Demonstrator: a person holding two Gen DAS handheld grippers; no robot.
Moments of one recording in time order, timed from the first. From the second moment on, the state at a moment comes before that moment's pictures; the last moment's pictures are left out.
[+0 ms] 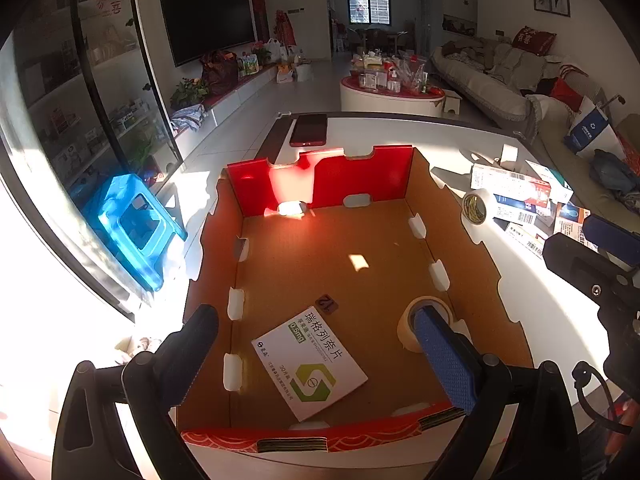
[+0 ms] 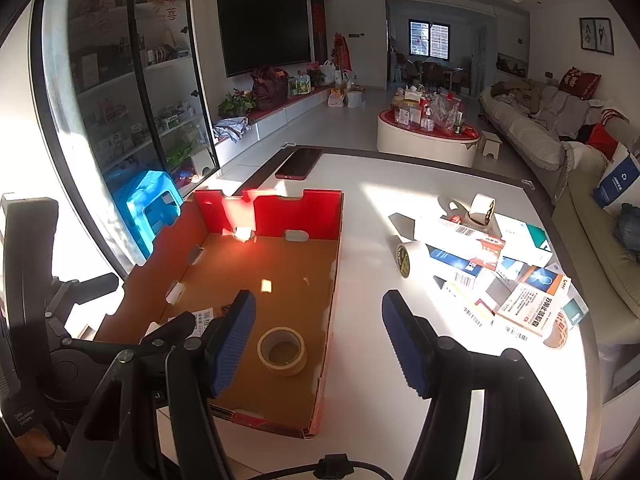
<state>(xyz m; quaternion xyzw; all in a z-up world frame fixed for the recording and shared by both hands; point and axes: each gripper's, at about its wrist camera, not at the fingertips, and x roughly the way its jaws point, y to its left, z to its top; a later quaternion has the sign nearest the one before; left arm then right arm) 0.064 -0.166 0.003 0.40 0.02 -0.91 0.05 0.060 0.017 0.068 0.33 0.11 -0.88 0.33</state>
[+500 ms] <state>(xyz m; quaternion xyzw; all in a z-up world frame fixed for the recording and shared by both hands) 0.061 -0.098 0.034 0.38 0.02 -0.92 -0.05 0.028 0.110 0.068 0.34 0.07 -0.91 0.24</state>
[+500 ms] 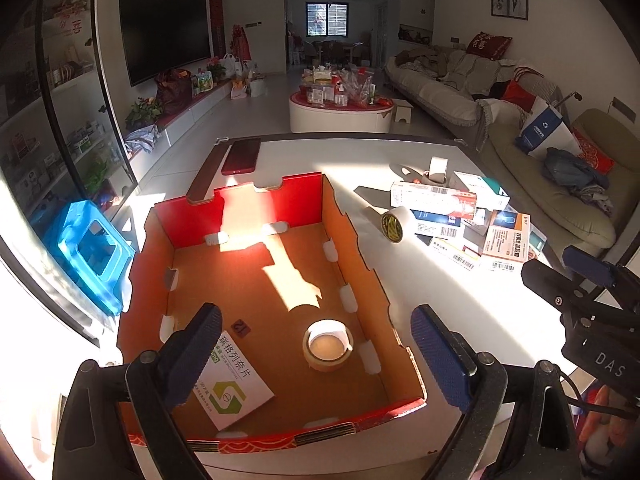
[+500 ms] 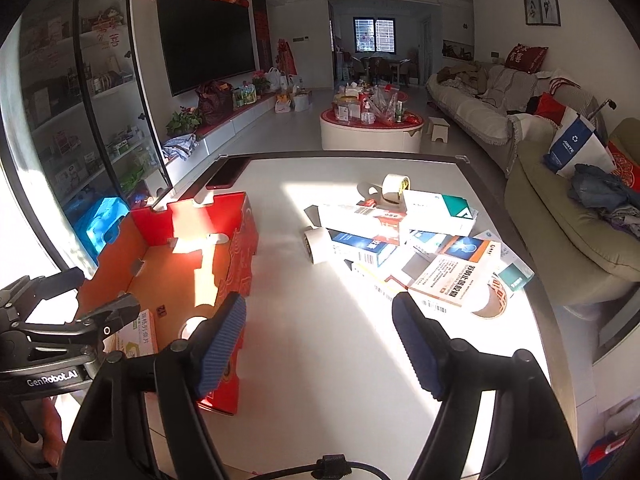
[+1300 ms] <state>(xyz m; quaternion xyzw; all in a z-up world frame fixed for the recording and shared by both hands) -0.016 0.071 -0.001 0.46 0.01 -0.87 -0.16 -0.087 0.239 0.010 0.42 -0.06 -0.90 0.14</state>
